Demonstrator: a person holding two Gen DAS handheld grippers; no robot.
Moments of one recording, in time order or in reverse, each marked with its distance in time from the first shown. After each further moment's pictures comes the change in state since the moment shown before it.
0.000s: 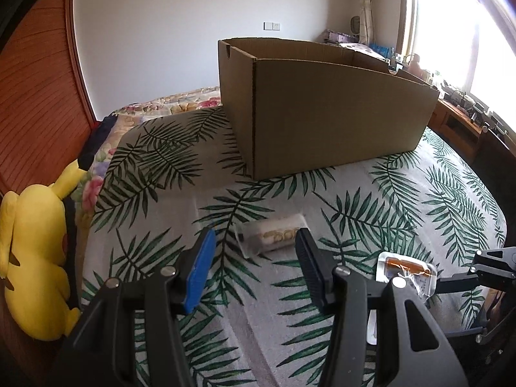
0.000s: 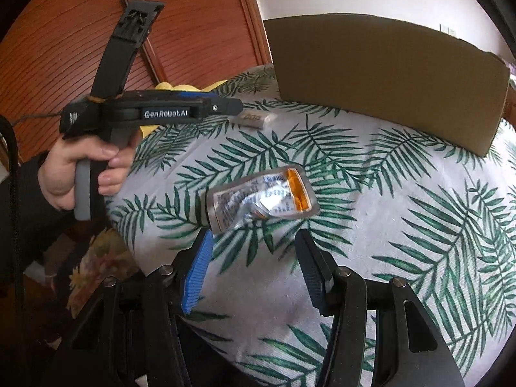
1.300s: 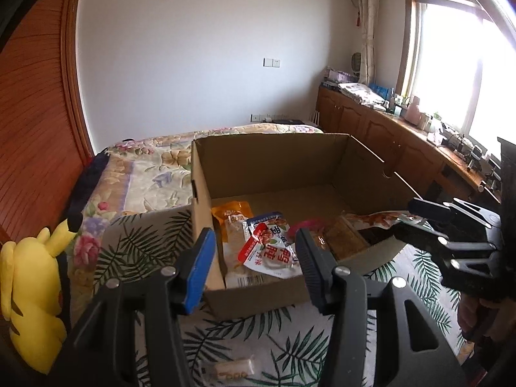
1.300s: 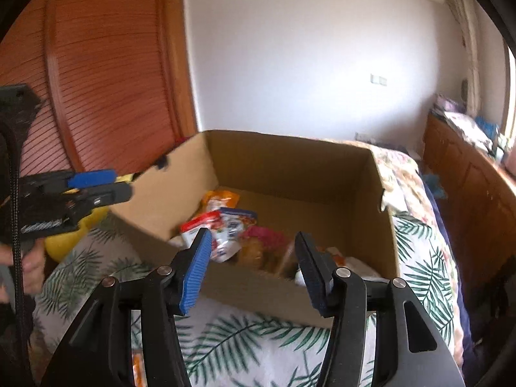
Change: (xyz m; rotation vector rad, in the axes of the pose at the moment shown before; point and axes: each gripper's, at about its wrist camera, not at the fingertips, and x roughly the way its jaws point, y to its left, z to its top) left arm -0.015 -0.027 0.145 -0.052 -0.143 -0.031; right arm -0.064 -0.105 0.161 0.013 -0.248 -0.331
